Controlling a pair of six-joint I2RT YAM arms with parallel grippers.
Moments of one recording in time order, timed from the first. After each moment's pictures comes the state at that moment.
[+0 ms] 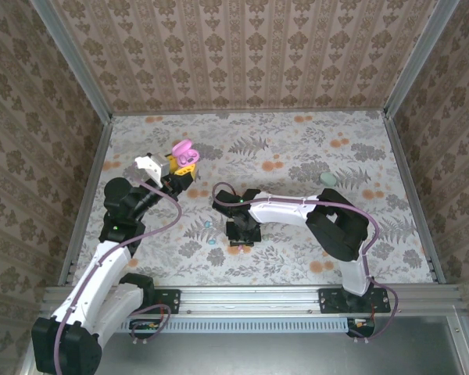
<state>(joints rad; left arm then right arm) -0.27 0.80 0.55 0.37 0.61 -0.06 0.95 1.97 1.33 -0.83 -0.14 0.96</state>
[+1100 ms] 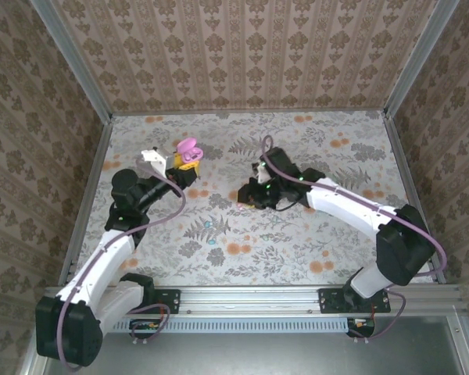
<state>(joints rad) -0.27 0.95 0.58 0.41 0.62 -0.11 0.63 1.52 1.13 -0.43 -0.51 0.89</state>
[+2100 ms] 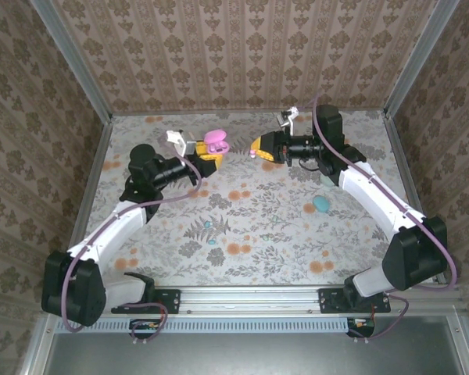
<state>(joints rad) -0.38 1.19 0.78 0.46 0.84 -0.12 0.32 1.46 1.24 -0.06 -1.01 1.06</state>
